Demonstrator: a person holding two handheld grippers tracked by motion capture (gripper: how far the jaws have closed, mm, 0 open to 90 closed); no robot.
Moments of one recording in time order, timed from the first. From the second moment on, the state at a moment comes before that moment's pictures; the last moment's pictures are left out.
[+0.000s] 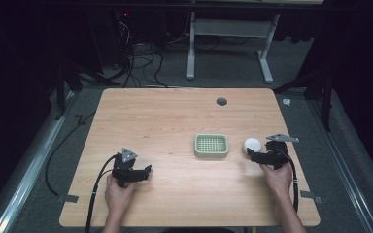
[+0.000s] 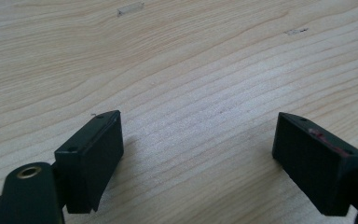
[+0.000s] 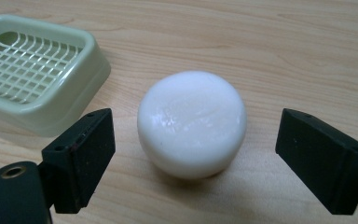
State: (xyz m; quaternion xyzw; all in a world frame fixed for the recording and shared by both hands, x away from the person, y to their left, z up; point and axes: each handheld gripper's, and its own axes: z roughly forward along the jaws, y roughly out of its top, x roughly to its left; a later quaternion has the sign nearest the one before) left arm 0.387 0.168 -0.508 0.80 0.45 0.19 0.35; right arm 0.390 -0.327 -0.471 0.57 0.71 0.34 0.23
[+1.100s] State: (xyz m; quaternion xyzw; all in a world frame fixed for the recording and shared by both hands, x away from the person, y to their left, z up) left arm 0.387 0.168 -0.508 0.80 0.45 0.19 0.35; right arm 0.418 -0.318 -0.491 0.59 0.72 0.31 0.21
